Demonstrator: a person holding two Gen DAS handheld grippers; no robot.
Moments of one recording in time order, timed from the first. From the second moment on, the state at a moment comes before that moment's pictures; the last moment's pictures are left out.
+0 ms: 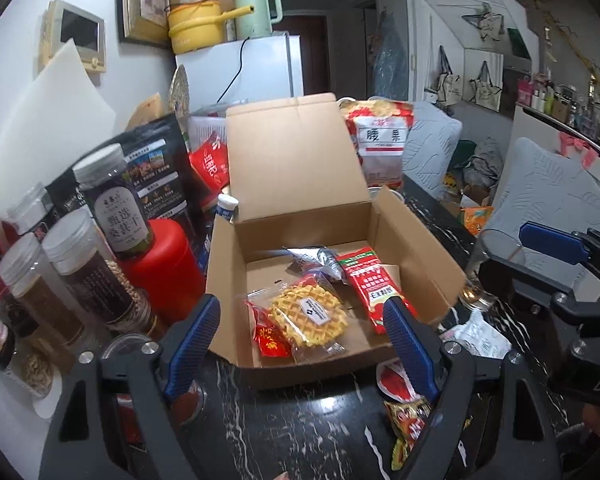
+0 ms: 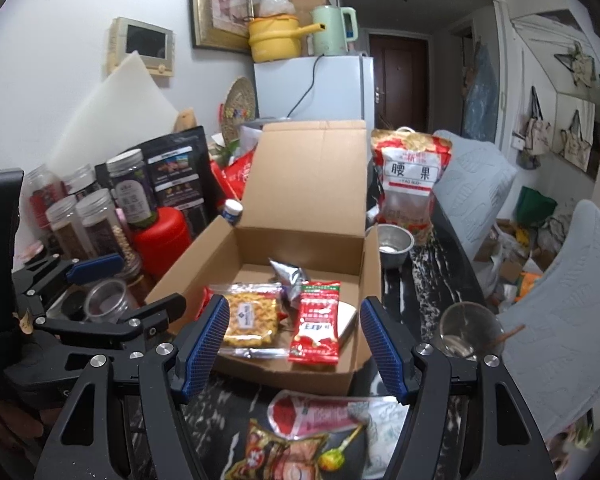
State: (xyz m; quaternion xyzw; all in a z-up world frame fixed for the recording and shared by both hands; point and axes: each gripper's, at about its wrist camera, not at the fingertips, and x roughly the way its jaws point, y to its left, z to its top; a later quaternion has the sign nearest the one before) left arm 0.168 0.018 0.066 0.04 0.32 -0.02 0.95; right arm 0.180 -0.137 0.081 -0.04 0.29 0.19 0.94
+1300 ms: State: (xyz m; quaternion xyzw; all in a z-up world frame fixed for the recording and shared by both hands) left arm 0.078 -0.023 -0.004 0.03 0.36 -0.11 0.93; right arm 0.079 -0.193 0.008 0.00 0.34 0.14 0.93
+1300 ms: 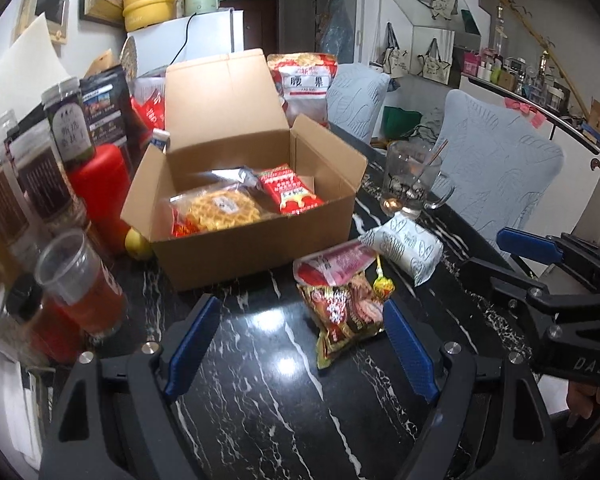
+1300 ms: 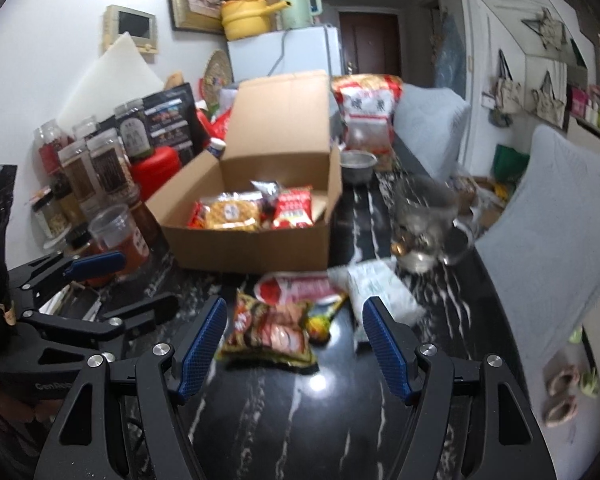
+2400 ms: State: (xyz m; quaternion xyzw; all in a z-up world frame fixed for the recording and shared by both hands) left arm 0.155 -0.092 -0.096 0.02 0.49 -0.11 0.86; right arm 0.112 -0.270 -0.072 0.05 0.41 0.07 0.91
